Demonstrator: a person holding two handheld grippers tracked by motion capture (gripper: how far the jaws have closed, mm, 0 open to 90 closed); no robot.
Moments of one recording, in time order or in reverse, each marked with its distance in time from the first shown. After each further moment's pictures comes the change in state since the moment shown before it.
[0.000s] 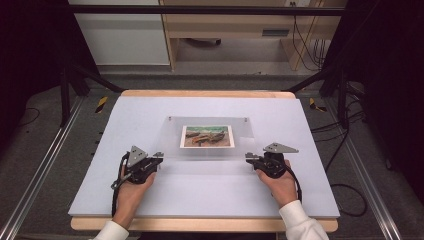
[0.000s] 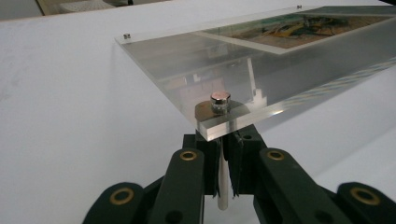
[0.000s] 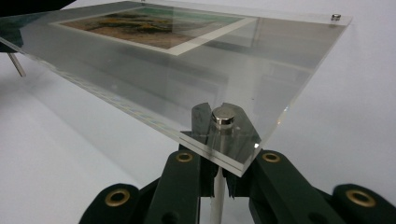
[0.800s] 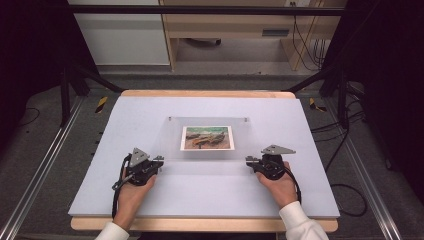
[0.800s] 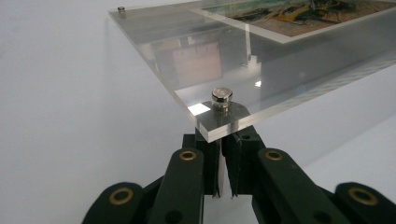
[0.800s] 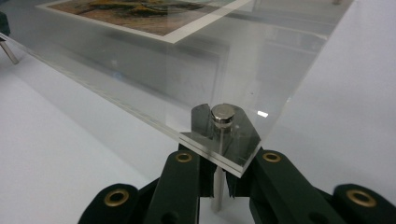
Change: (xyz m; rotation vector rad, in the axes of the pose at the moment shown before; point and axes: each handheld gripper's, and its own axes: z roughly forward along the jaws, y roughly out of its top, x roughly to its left) left arm -0.001 -0.006 0.003 0.069 -0.002 -0.014; right arm 0.001 -0.006 0.003 0.064 -0.023 -0.015
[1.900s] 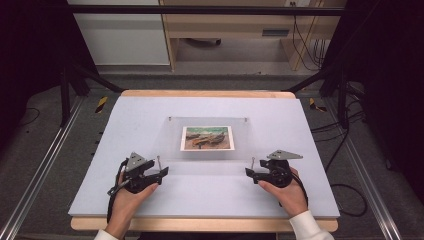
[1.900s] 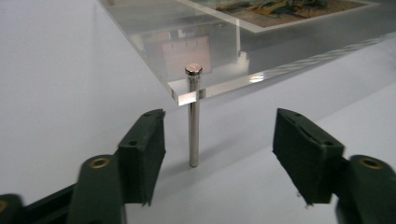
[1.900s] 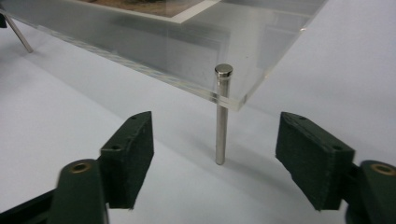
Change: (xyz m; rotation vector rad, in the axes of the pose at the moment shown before) left arm -0.007 -0.004 -0.021 0.017 -0.049 -0.050; right arm 0.004 -0.008 -0.029 0.034 -0.008 0.034
